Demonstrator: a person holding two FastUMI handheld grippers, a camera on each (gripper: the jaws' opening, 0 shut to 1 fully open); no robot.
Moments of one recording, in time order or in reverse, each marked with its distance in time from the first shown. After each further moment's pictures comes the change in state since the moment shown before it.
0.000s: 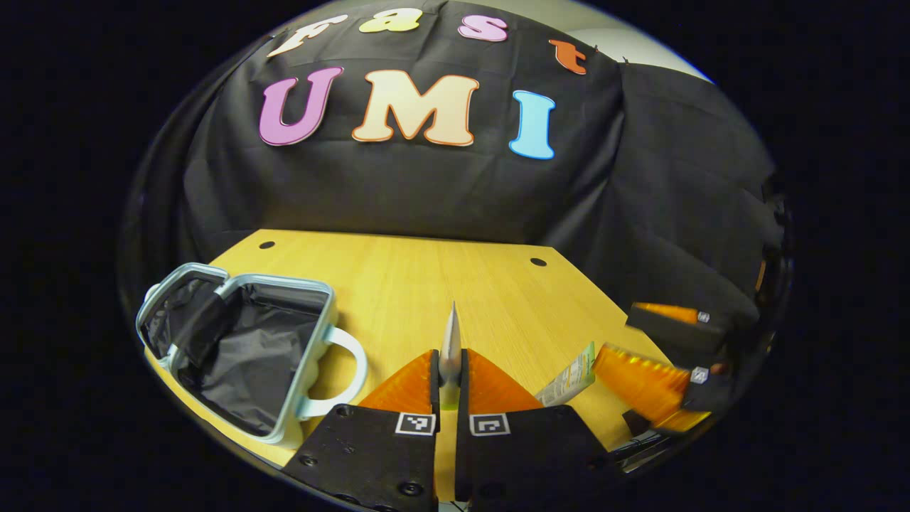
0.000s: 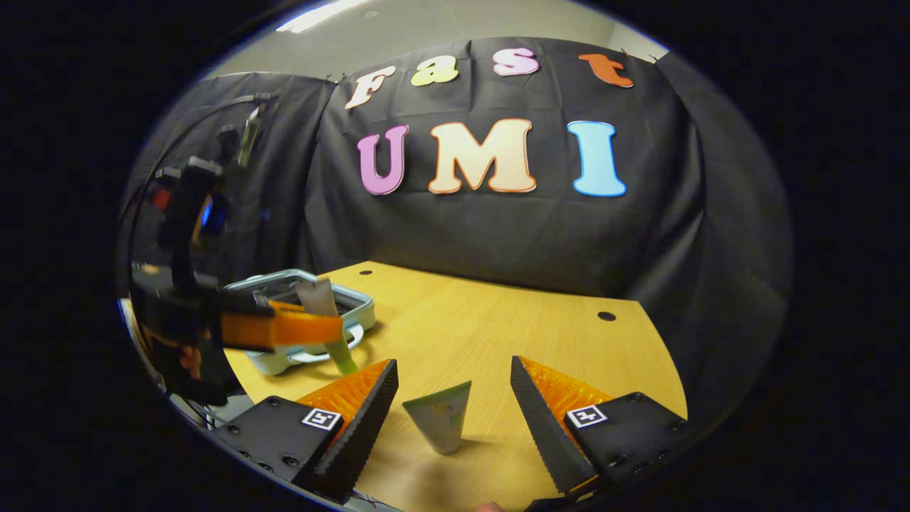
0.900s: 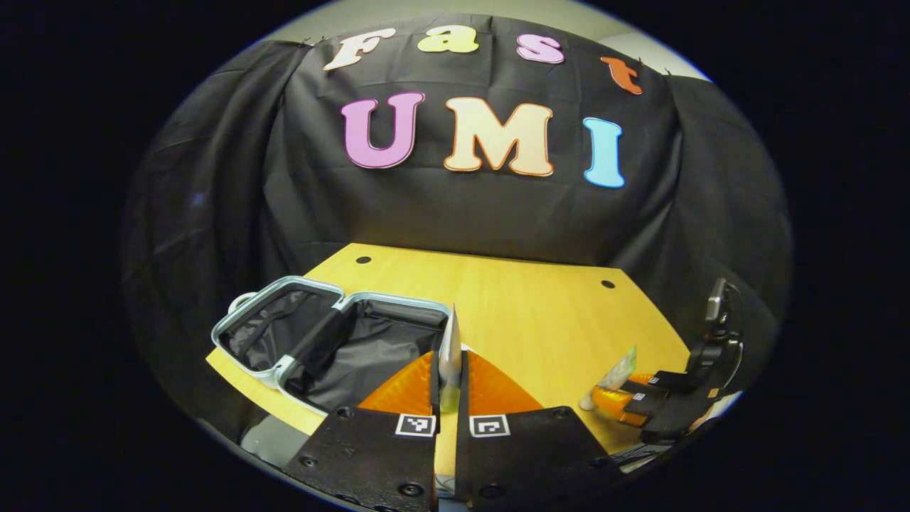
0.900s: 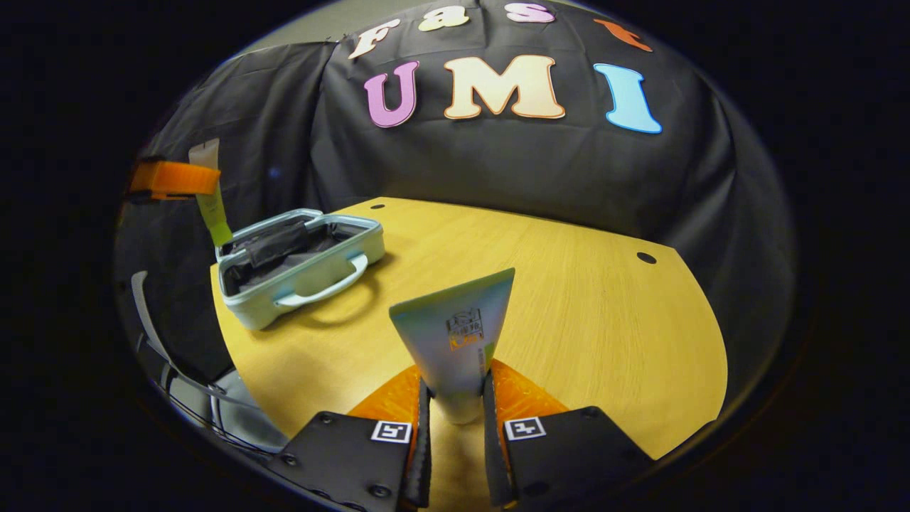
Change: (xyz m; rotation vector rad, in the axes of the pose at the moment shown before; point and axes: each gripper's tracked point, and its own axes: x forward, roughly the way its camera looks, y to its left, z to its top) left arm -0.086 0.108 0.032 -0.025 0.005 0.286; right arm 0.048 0.026 -0.071 0.026 0.231 0.063
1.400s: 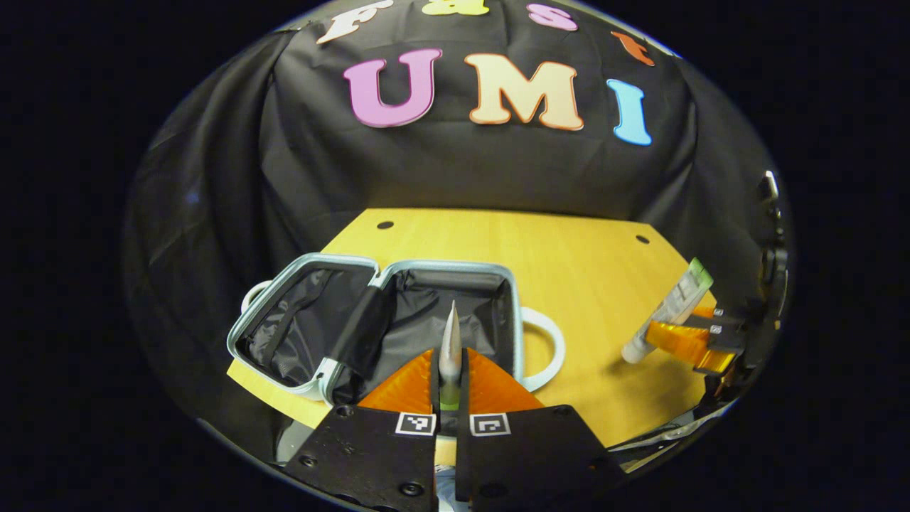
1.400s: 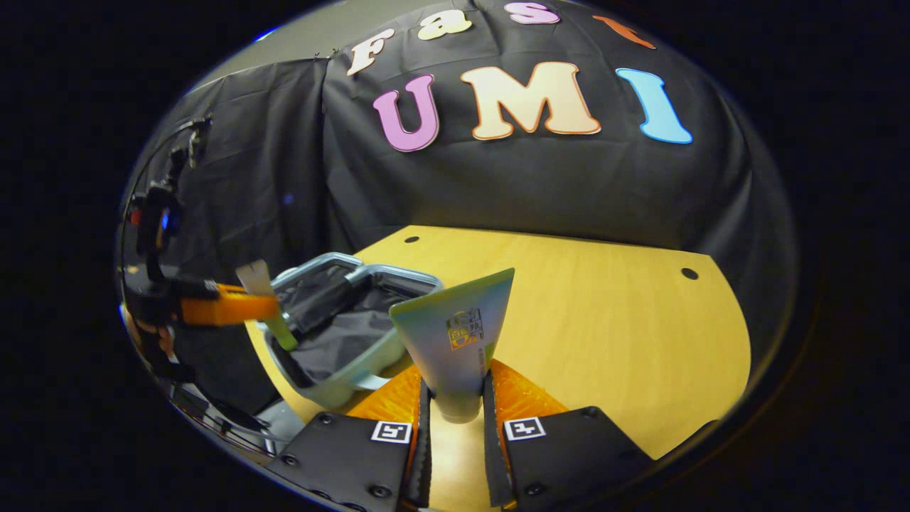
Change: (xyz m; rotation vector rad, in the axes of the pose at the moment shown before) left arm 0.049 0.101 -0.052 0.071 0.223 -0.014; right arm 0.026 0.130 0.092 0.106 -0.025 0.101
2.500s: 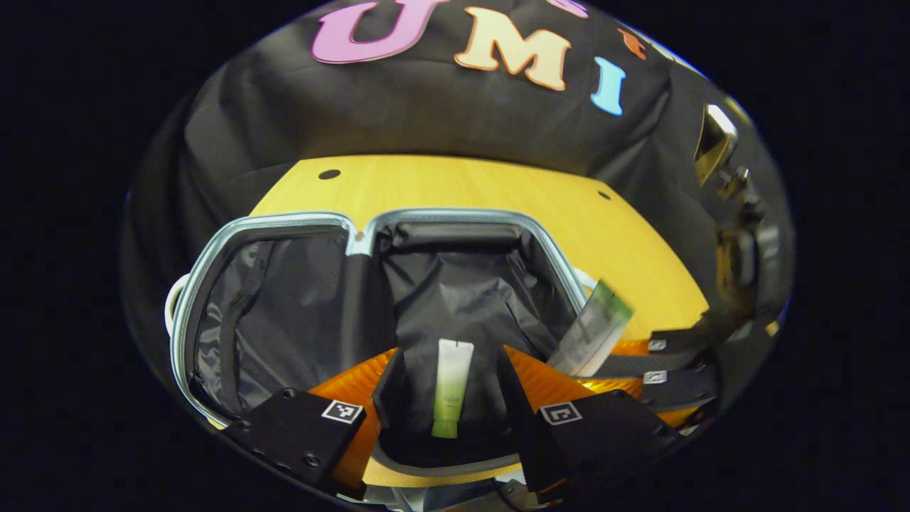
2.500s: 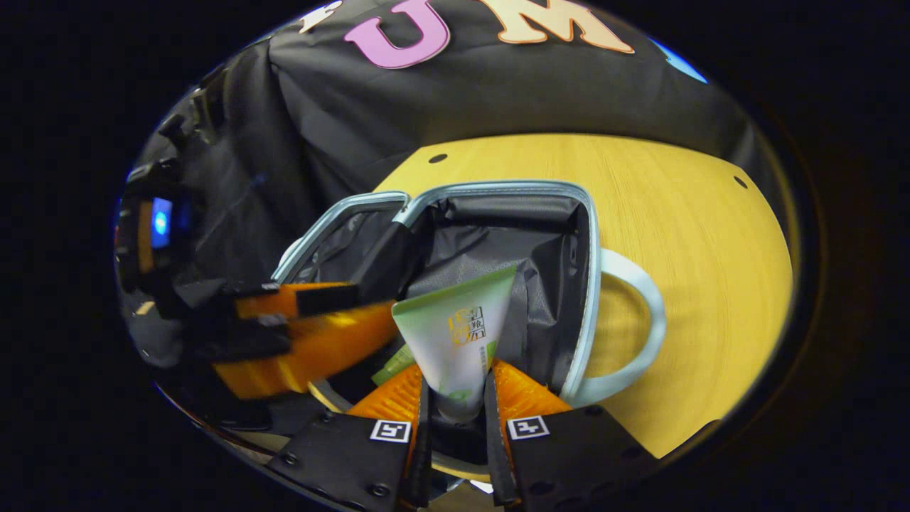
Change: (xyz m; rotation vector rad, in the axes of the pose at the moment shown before) left arm 0.076 0.078 0.000 -0.006 0.122 -0.353; right arm 0.130 0.166 -0.081 0.222 0.374 -0.097
